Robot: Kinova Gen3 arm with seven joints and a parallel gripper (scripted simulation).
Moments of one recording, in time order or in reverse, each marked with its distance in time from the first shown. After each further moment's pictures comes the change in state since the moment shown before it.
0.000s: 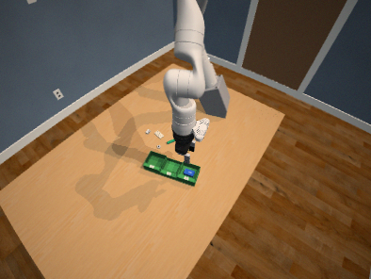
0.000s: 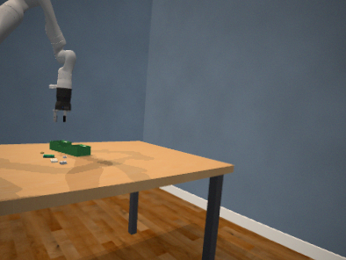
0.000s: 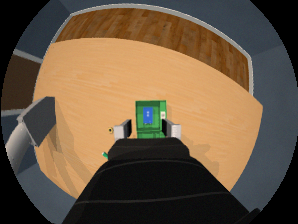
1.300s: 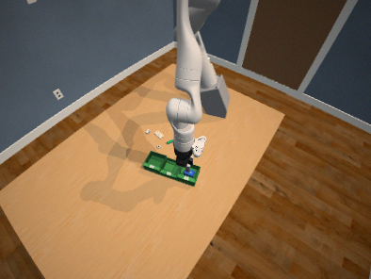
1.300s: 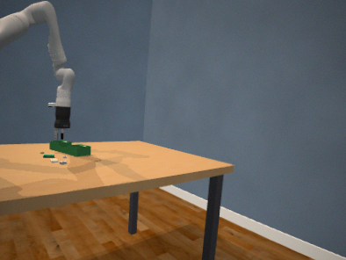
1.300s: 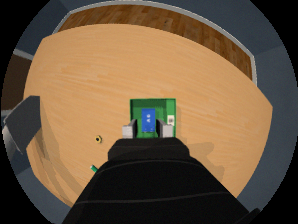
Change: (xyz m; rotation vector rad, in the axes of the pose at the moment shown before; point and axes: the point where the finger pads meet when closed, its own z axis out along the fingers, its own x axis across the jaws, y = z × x) arm 0.001 -0.002 0.097 0.004 0.004 -0.002
